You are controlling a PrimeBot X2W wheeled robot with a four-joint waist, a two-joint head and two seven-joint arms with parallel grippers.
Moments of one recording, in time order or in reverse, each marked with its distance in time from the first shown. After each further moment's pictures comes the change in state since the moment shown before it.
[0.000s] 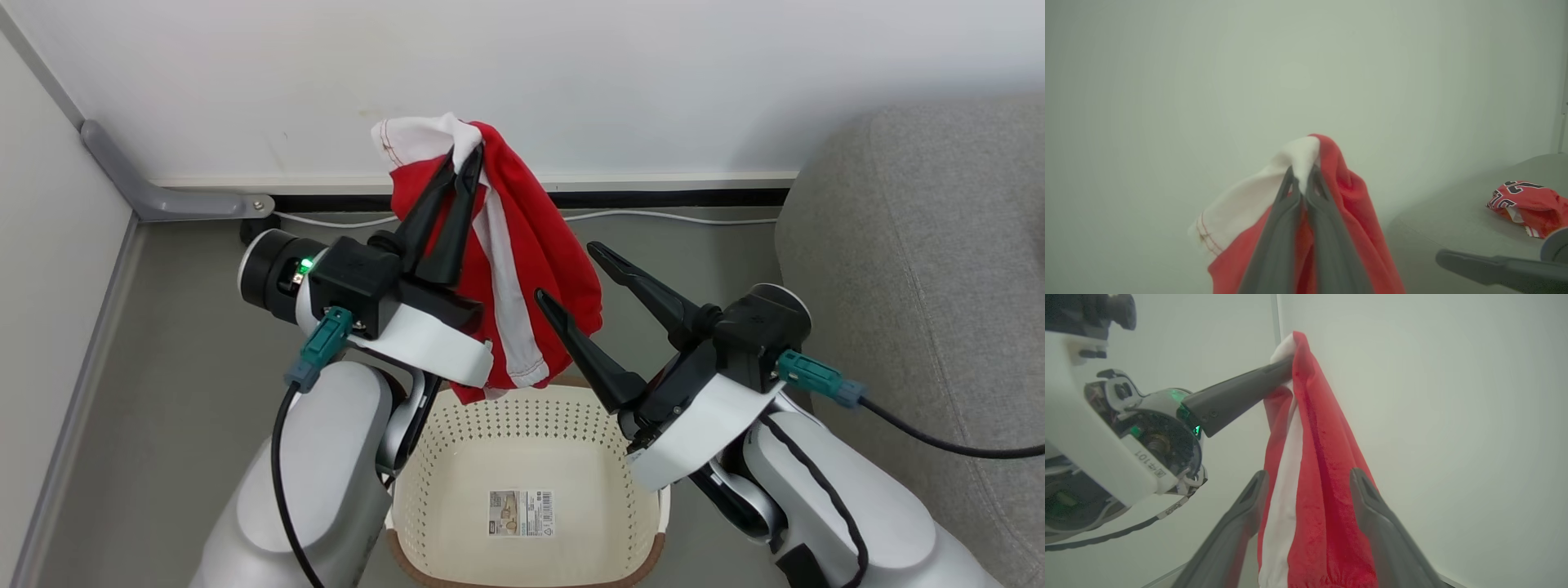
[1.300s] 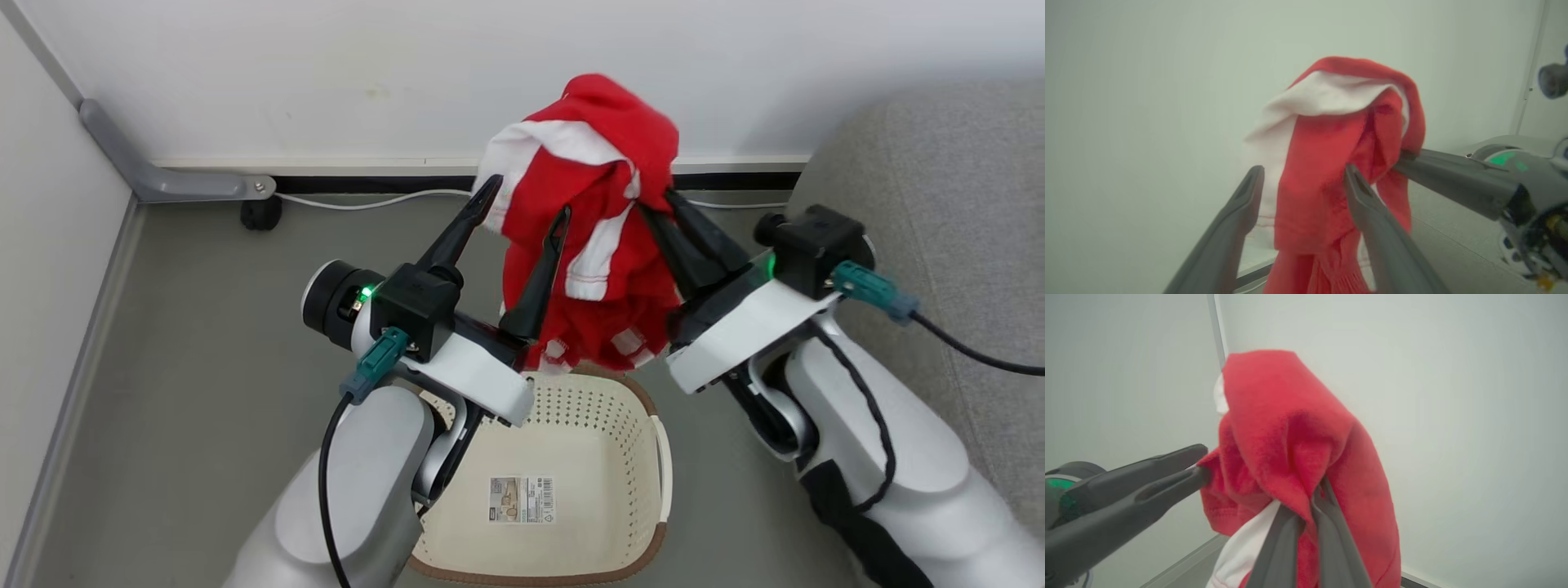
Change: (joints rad) left arm -0.009 0.002 -0.160 0.055 -0.109 0.014 -0.001; right arm -0.120 0.042 -0.112 0.187 -0.002 0.000 0.000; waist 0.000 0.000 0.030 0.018
